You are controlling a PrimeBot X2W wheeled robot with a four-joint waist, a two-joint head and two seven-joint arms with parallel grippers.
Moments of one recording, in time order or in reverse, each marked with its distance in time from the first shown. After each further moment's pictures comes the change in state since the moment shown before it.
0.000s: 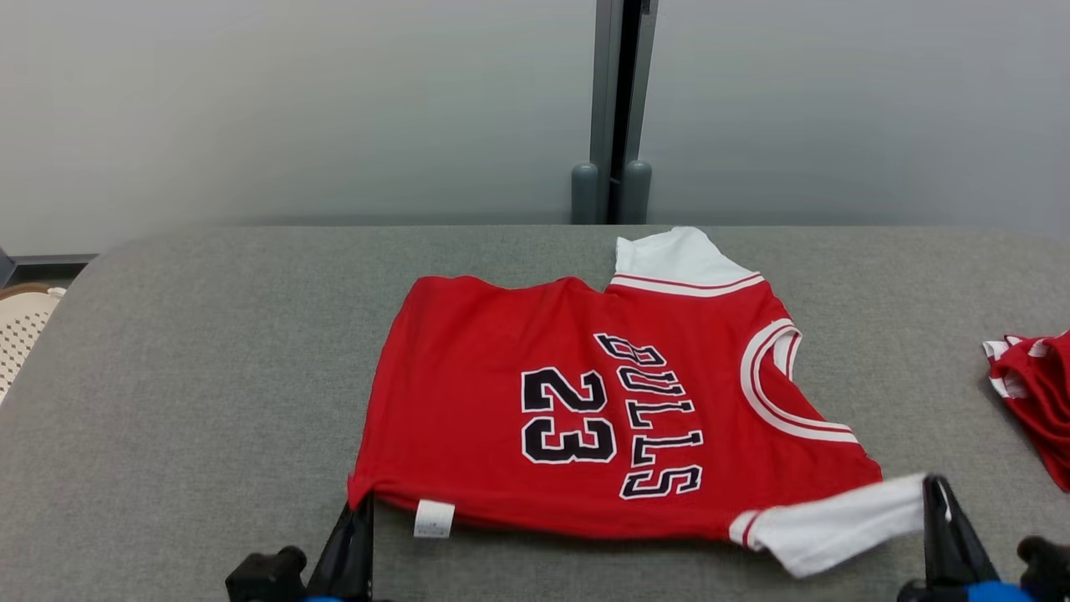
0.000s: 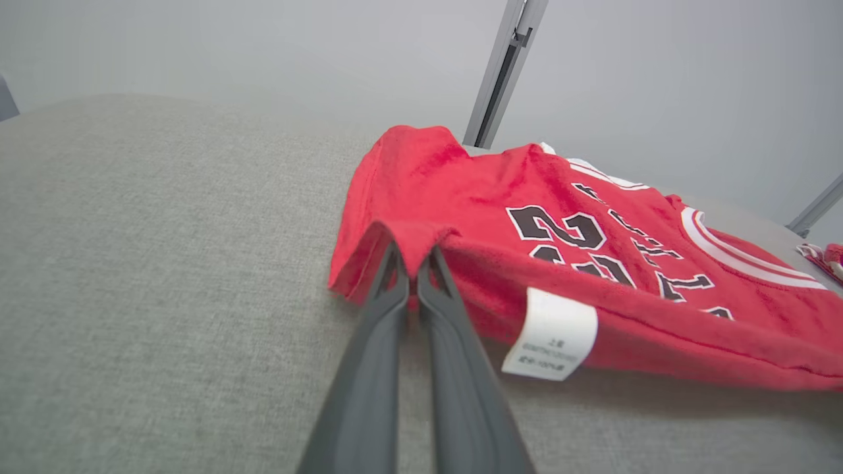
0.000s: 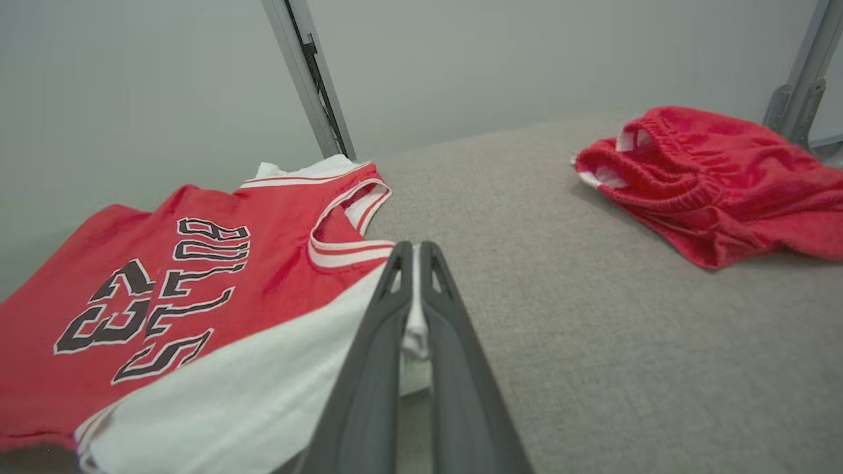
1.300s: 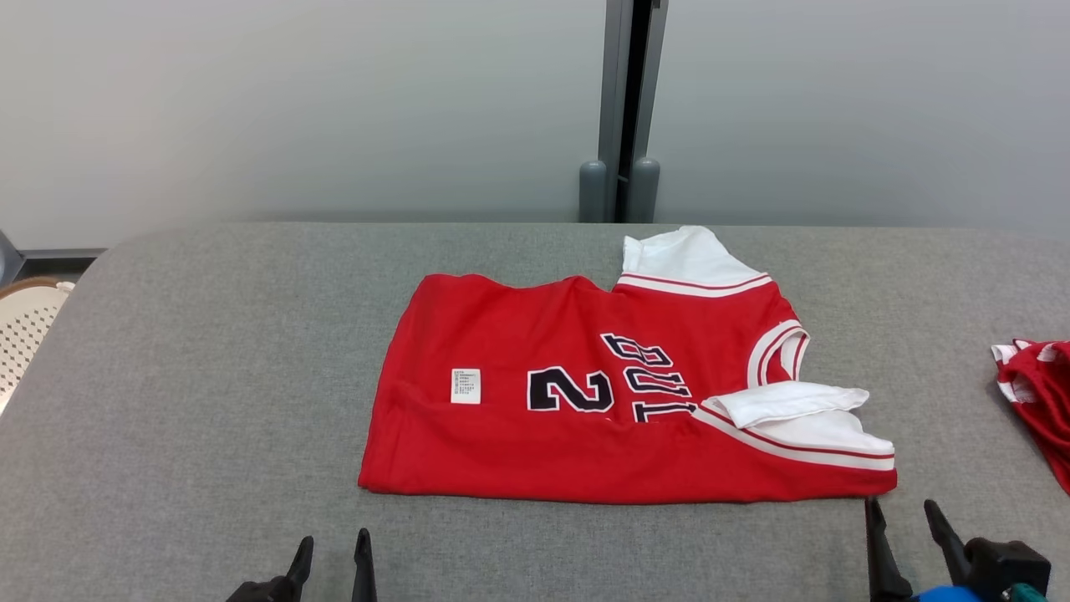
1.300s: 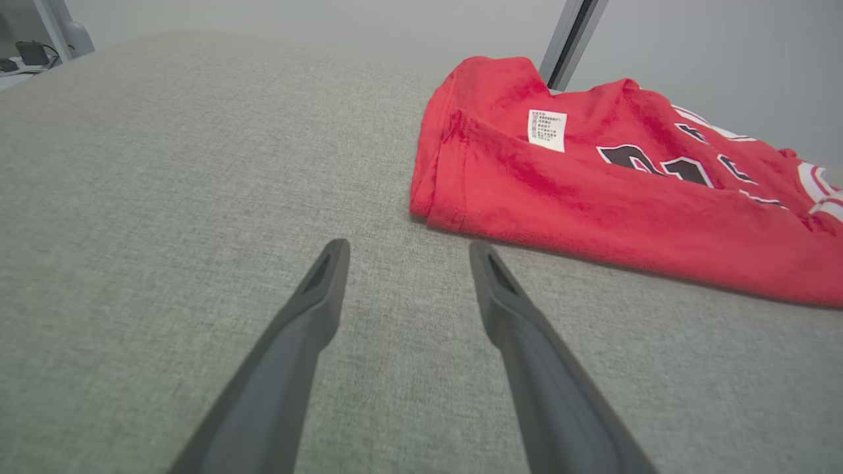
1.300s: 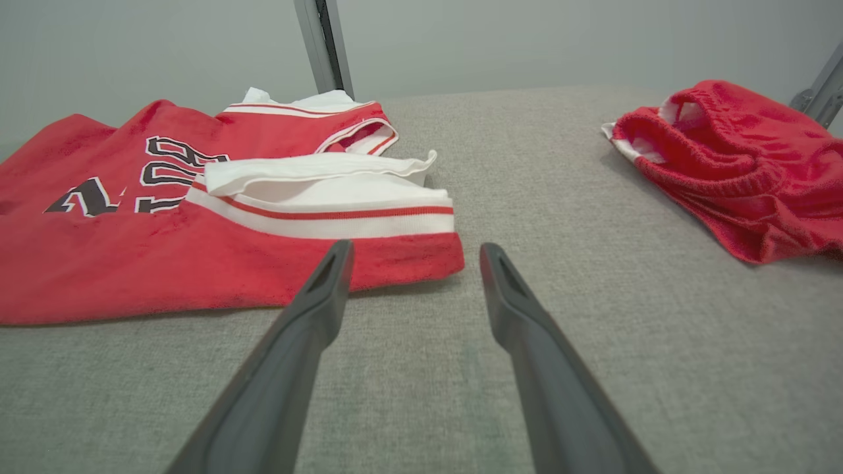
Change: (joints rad) left arm -0.047 0.000 0.022 0.143 0.005 0.083 -0.001; right arm -0.133 0.003 -0.007 0.178 -0.167 0.000 -0.001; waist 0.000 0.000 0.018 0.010
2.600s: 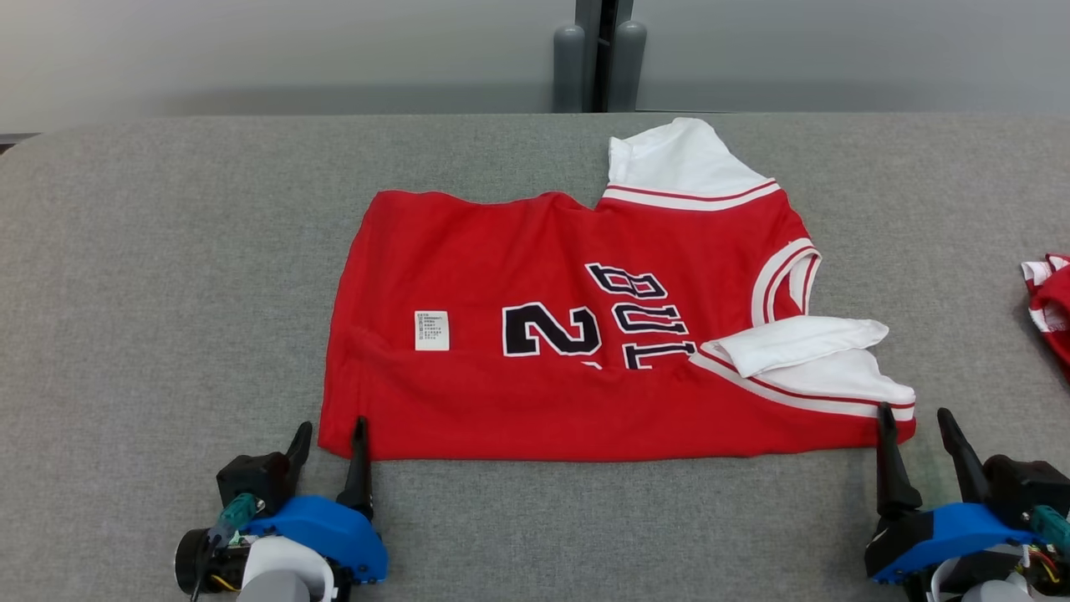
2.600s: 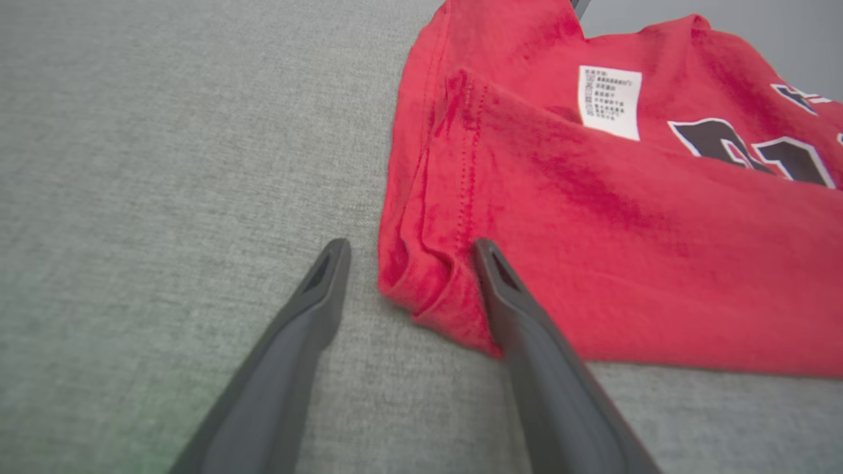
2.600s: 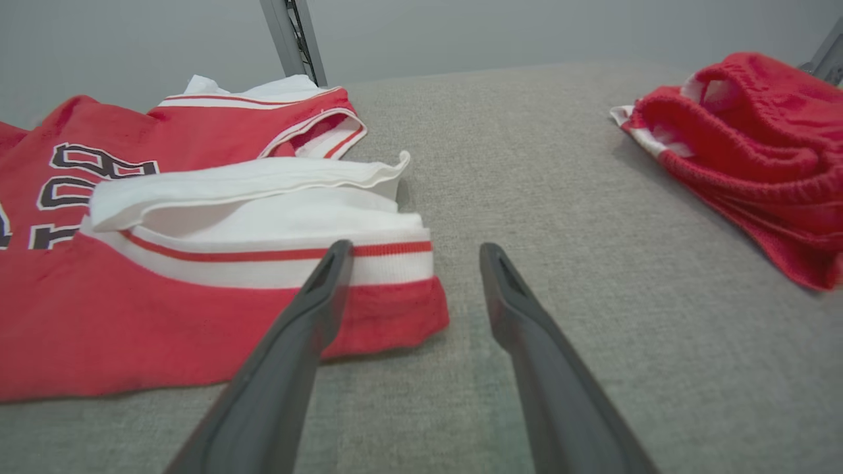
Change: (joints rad) left arm -0.297 0.001 0.016 0.265 0.002 -0.054 -0.012; right arm -0.119 0.002 -0.011 -0.026 0.026 0.000 0.000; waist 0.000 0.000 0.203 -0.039
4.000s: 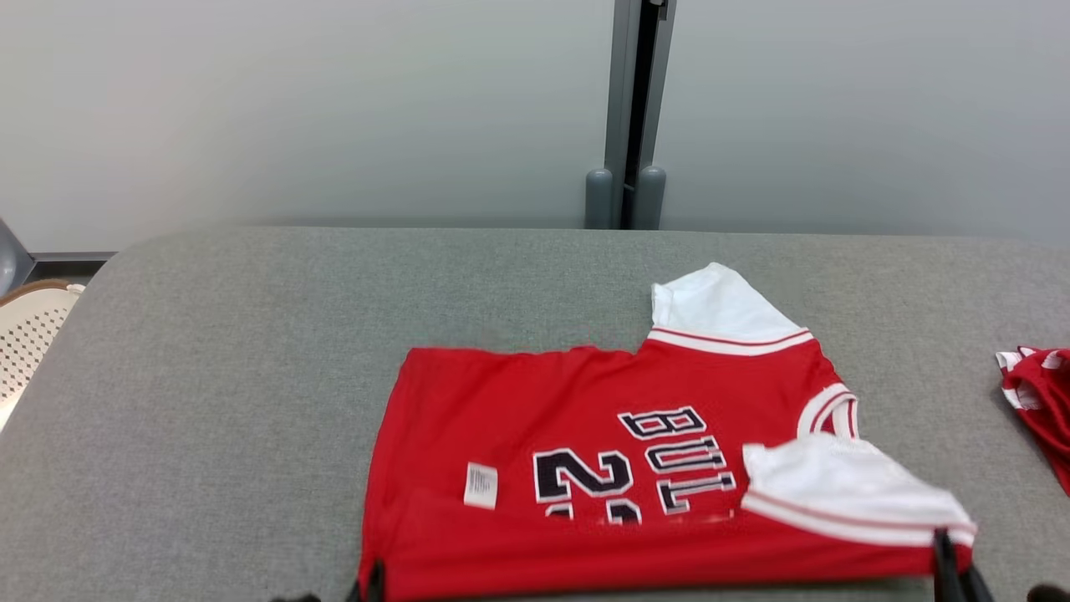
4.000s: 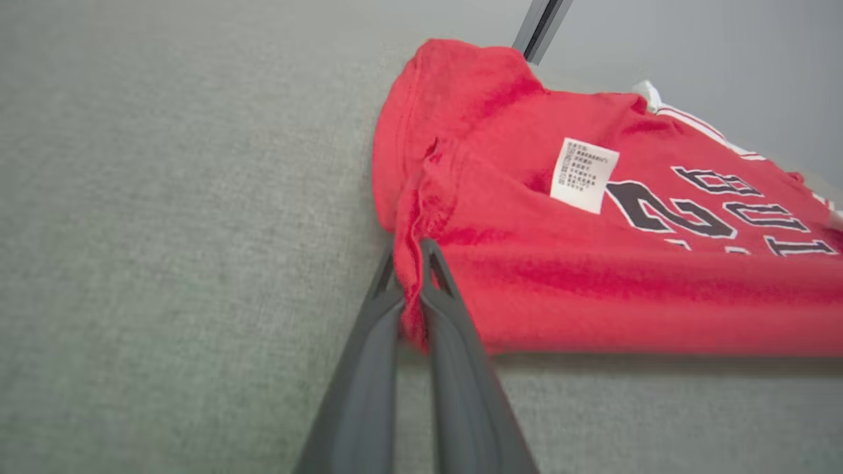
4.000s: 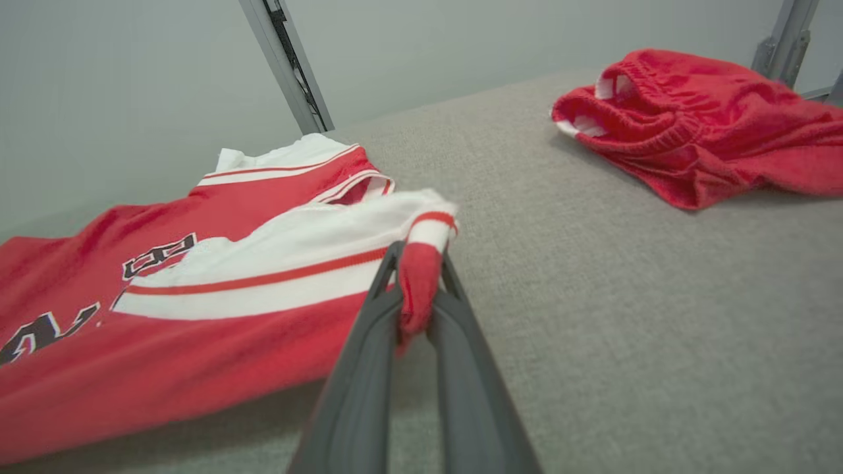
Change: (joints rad) left arm 0.274 -0.005 -0.092 -0.190 -0.110 0.015 0.012; right arm 0.206 0.002 -0.041 -0.072 0.154 0.001 -0.002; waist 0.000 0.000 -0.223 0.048
